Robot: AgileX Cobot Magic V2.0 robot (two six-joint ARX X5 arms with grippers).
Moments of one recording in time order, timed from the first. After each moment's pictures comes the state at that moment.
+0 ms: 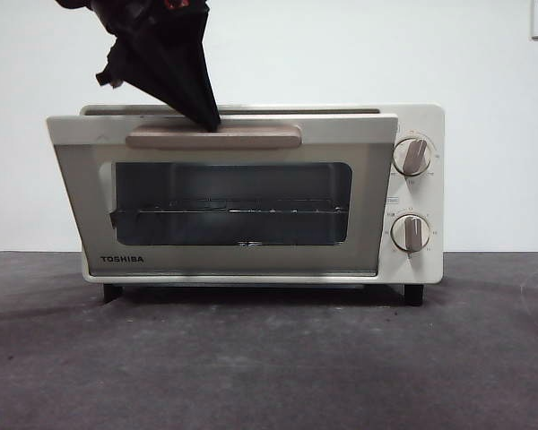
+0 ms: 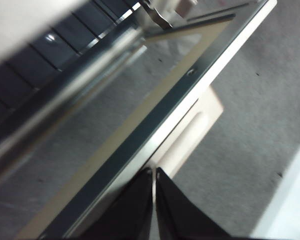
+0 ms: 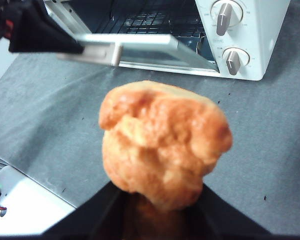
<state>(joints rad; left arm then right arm) -0.56 1.54 1.40 -0.88 0.35 0.15 0.29 0.46 0.82 -0.94 -0.43 0.29</state>
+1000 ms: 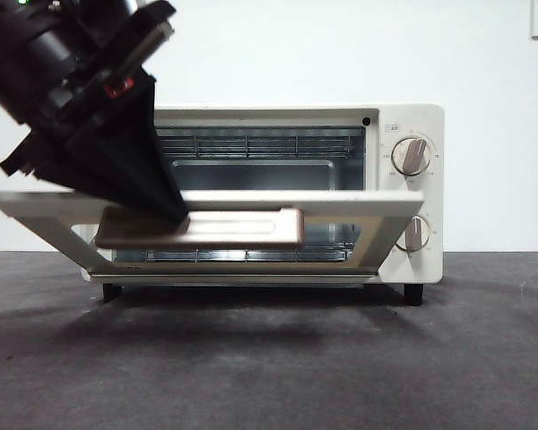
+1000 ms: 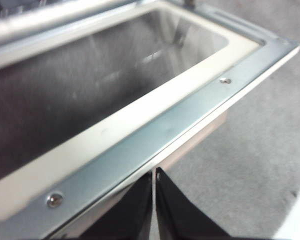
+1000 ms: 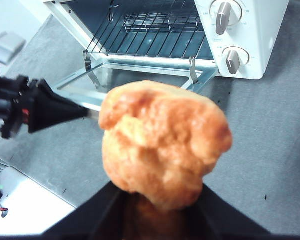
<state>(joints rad) -0.71 1.18 0.70 -0.28 0.18 -0.23 0.29 0.46 0.82 -0.94 -0.43 0.30</state>
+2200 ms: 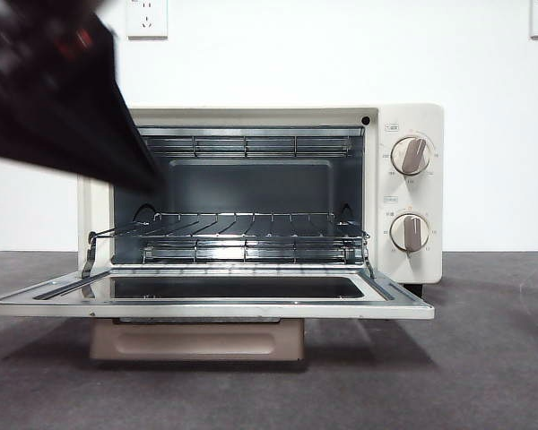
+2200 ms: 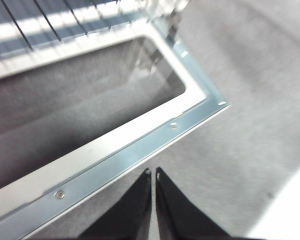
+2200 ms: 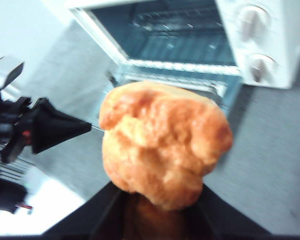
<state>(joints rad) -0.84 0.92 0.58 -0.28 0.06 -0.35 0.29 0.50 0.82 -0.86 -0.52 0.32</state>
